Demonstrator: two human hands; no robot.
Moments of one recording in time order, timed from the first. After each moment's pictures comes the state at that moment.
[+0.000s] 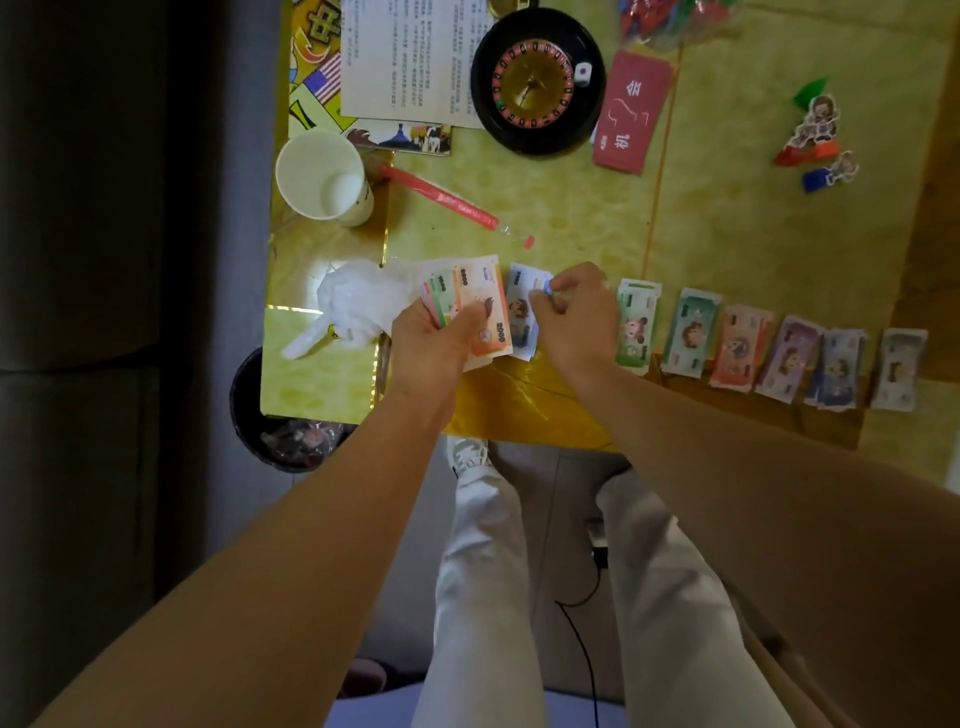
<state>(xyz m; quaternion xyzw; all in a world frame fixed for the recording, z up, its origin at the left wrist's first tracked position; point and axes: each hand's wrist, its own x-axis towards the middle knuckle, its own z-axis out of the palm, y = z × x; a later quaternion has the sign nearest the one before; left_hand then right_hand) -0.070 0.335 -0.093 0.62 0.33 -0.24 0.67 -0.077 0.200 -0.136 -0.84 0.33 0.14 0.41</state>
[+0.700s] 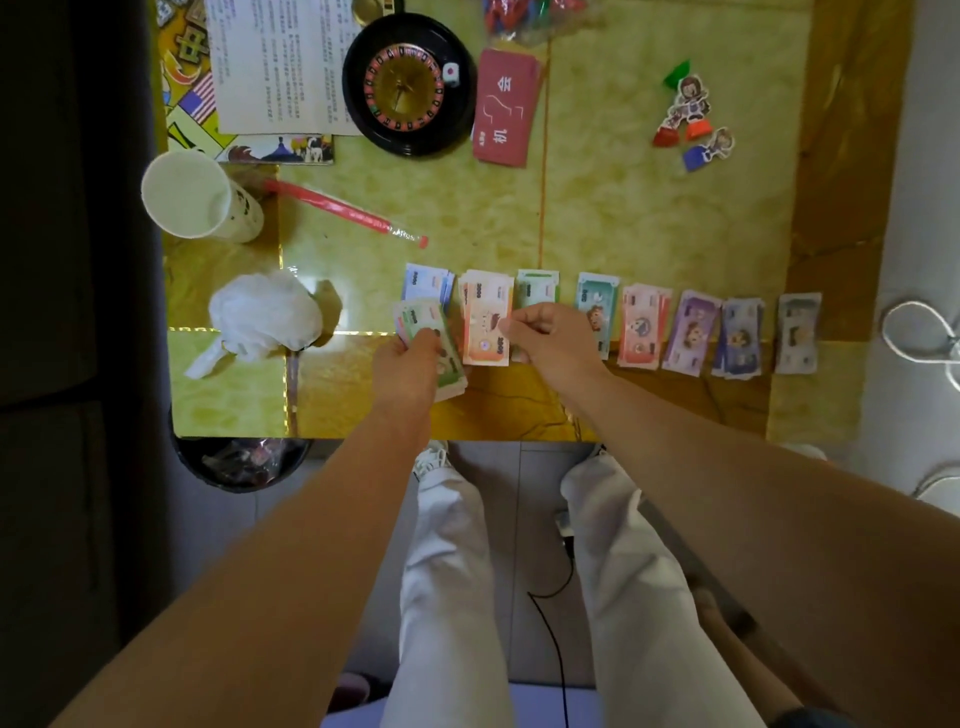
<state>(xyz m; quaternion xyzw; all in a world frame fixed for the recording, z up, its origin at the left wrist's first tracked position) -0.101 0.266 -0.097 0.62 0.43 -0.30 0.59 -0.123 0.120 -0.121 -0.69 0.38 0.22 0.57</state>
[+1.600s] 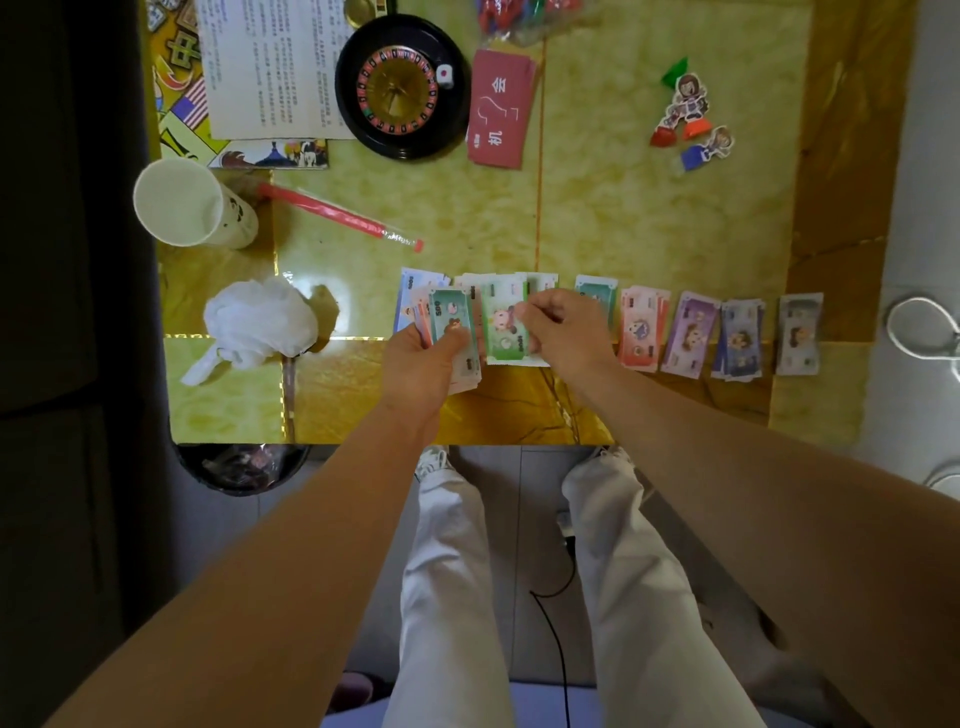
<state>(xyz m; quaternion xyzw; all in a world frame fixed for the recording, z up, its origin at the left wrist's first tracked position) -0.096 0.254 -0.099 0.64 0.35 -0.33 0.61 -0.113 0.105 -0.118 -0.72 0.36 0.19 0.56</state>
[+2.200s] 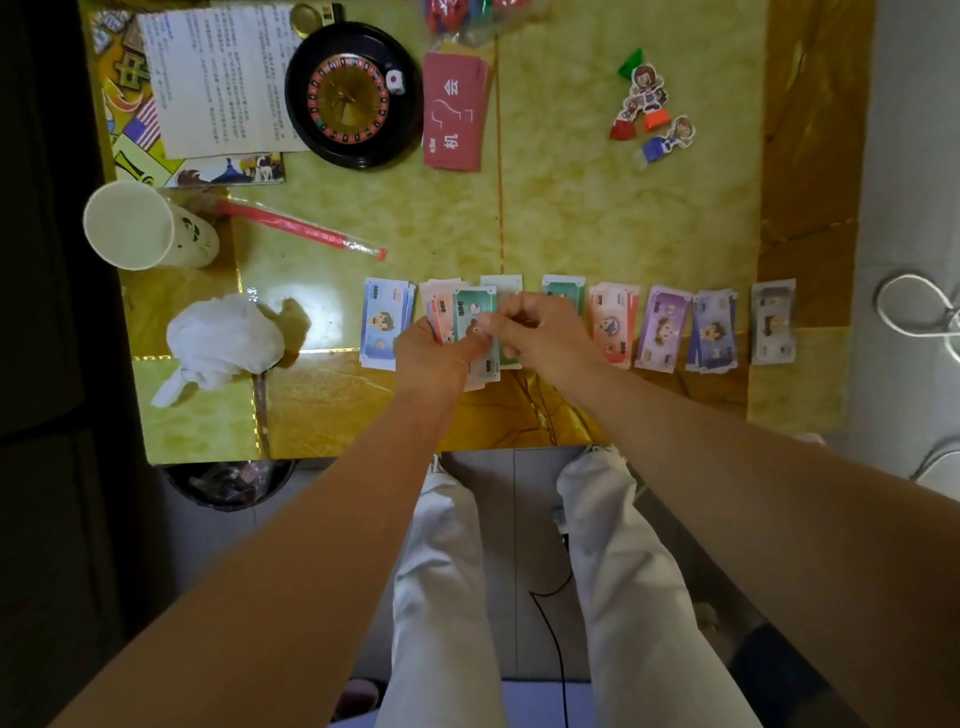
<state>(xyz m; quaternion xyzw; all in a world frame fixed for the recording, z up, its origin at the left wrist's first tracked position) -0.097 0.211 -0.093 0.68 0.30 -0.35 0.58 -0.121 0.087 -0.113 -0.70 0.32 0.23 0.60</state>
